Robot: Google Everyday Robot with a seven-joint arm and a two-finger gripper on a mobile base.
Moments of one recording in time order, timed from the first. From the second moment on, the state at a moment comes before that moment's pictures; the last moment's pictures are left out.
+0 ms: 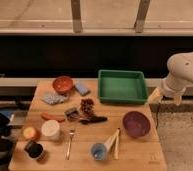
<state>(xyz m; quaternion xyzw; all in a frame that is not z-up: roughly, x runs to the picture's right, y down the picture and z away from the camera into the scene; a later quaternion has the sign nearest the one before) 0.354 0.068 0.703 -0.19 0.24 0.72 0.63</state>
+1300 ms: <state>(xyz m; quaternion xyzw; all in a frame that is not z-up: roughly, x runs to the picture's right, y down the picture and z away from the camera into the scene) 0.287 0.027 0.716 -0.15 0.16 0.68 0.70</state>
